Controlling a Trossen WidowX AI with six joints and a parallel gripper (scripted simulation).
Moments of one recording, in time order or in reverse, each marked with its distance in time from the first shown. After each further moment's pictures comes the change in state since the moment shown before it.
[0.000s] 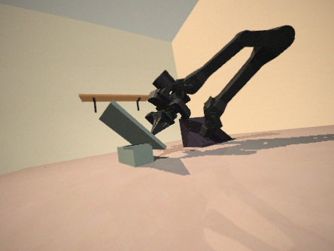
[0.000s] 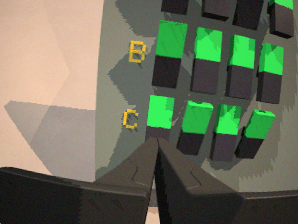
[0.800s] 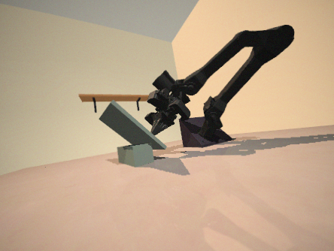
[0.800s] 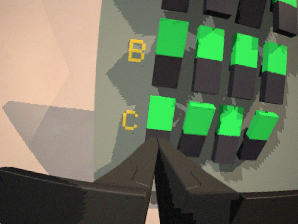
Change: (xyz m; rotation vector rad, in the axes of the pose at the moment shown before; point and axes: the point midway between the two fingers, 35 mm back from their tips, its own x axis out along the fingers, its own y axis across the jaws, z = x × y) arm 0.003 0.000 0.000 0.001 0.001 0.000
